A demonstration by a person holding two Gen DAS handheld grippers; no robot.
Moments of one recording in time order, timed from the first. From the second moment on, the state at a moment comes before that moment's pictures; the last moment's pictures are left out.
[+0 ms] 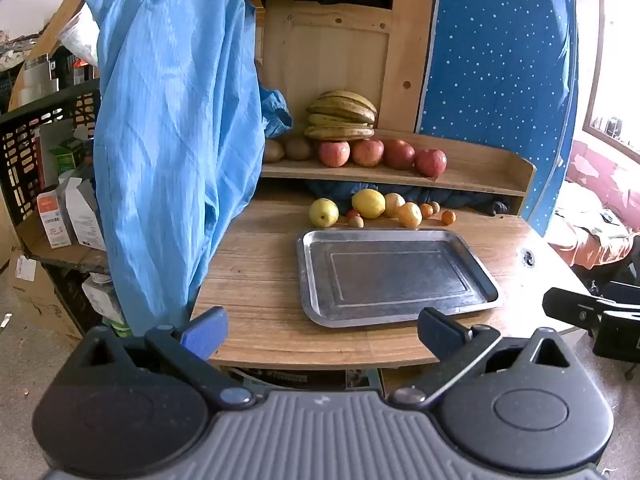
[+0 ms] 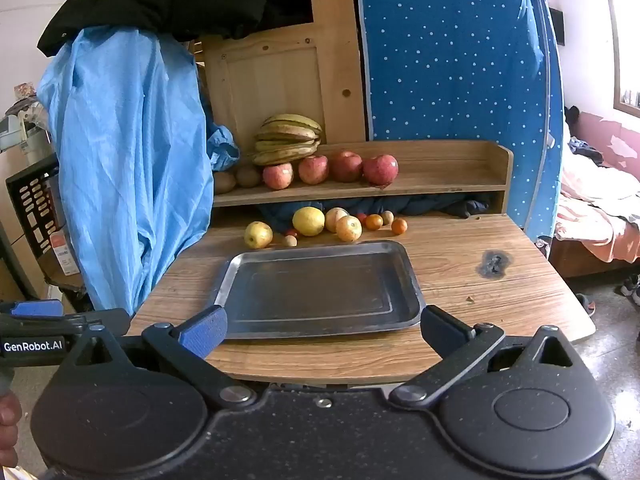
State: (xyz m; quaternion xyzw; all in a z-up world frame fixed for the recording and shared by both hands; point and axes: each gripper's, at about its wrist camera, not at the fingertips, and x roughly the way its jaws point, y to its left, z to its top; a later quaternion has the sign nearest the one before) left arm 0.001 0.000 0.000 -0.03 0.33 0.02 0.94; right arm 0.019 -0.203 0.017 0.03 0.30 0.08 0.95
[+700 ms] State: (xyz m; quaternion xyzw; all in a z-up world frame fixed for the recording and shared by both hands) left arm -0.002 -0.001 -0.003 -0.03 0.33 0.02 0.94; right arm 0.022 -0.206 0.008 0.03 0.32 0.06 0.95
